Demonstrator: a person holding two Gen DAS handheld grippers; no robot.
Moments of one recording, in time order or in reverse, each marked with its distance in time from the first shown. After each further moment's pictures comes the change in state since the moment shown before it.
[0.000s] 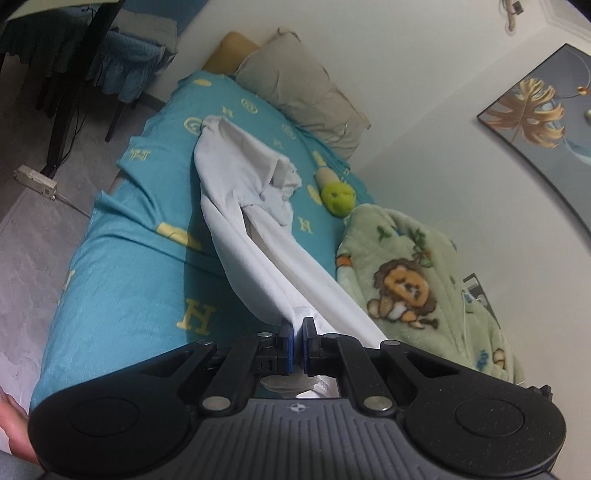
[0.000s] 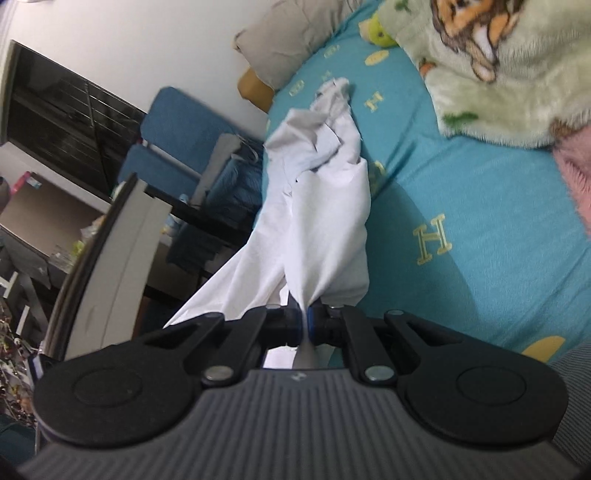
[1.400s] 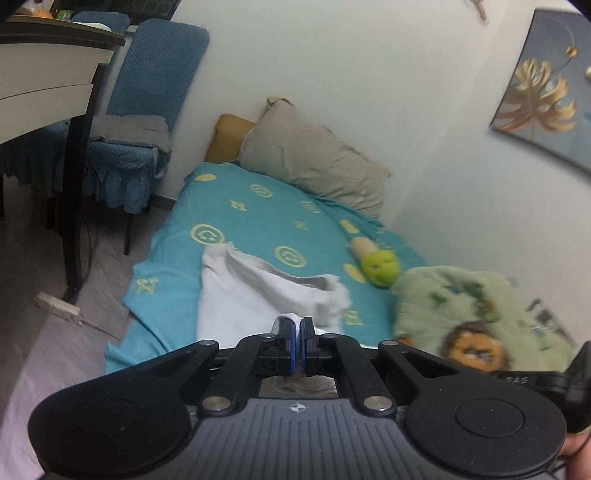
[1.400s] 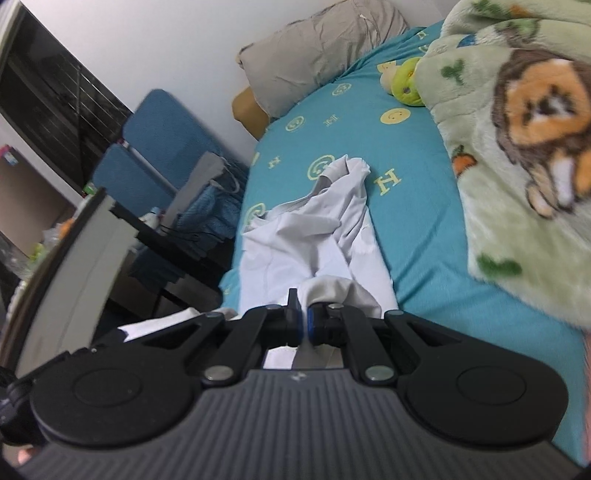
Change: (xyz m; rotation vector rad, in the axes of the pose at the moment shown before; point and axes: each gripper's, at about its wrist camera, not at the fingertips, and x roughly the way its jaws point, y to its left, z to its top) left arm 0.081 -0.020 0.089 0.245 -0.210 0.214; right arm 0.096 0.012 0.121 -0.171 -0.047 -0.116
